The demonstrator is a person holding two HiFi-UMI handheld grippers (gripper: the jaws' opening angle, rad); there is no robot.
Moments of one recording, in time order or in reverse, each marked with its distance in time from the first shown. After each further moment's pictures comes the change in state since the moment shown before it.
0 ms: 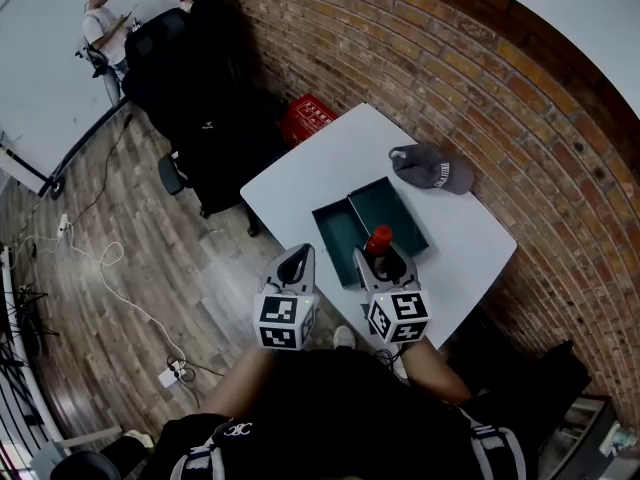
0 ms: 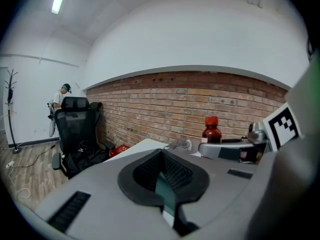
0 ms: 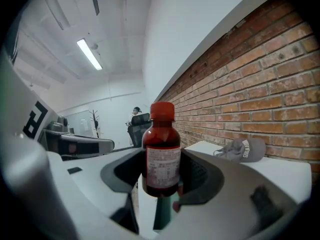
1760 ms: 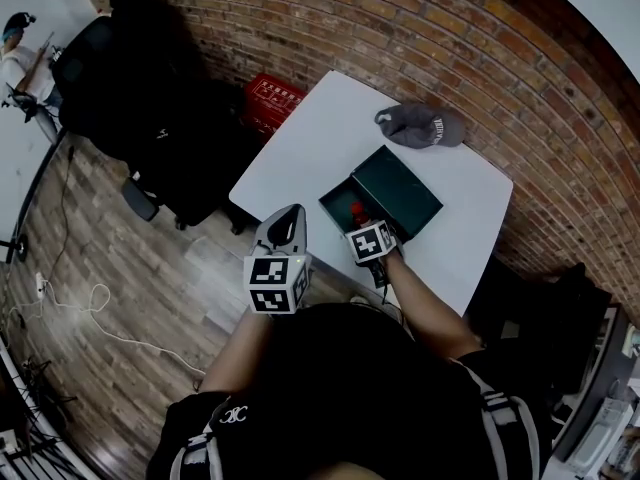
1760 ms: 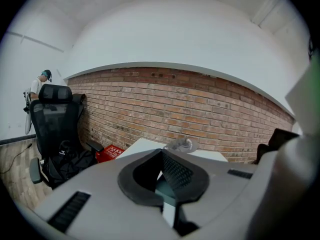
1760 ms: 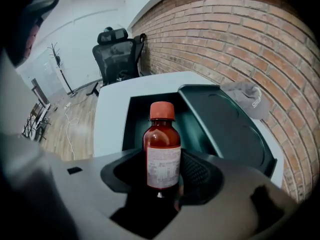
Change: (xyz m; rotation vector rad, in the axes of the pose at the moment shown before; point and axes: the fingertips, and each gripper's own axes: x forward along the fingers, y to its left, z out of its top) left arm 0.067 0.104 0.011 0.007 0.036 -0.236; right arm 0.130 -0.041 -0.219 -0.059 0.847 -0.333
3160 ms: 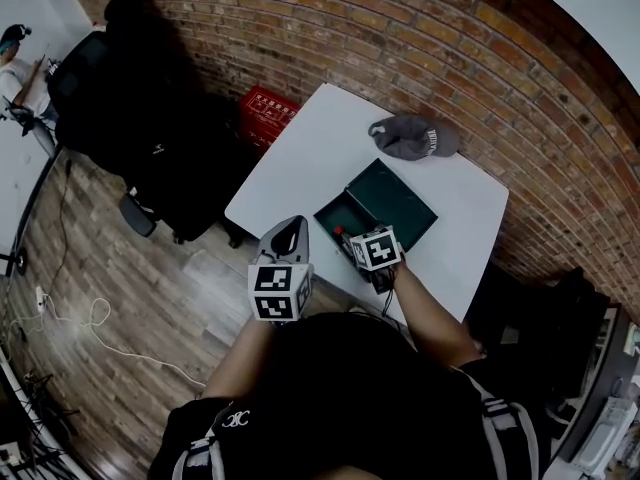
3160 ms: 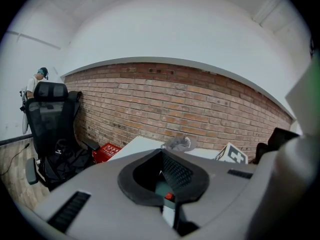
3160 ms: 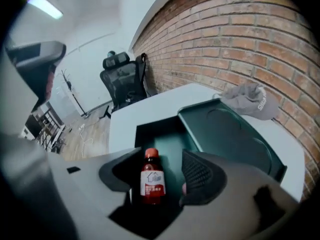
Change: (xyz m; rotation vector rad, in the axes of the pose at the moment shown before) left arm 0.021 -0.004 -0.002 0.007 0.032 -0.025; right arm -0.027 -0.001 0.044 0.081 -0.172 0.169
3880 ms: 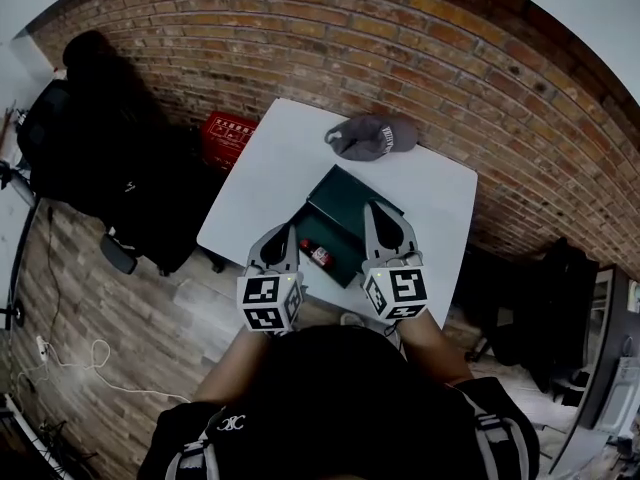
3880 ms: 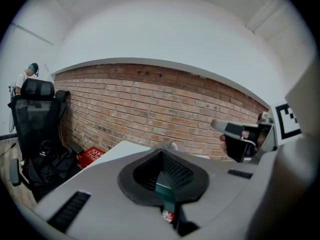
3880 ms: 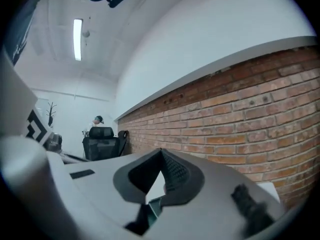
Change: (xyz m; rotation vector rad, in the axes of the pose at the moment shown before) left arm 0.025 -0.057 0.018 0.005 -0.047 -0.110; right arm -0.250 -0.032 0.113 0.047 -0.901 -0.296
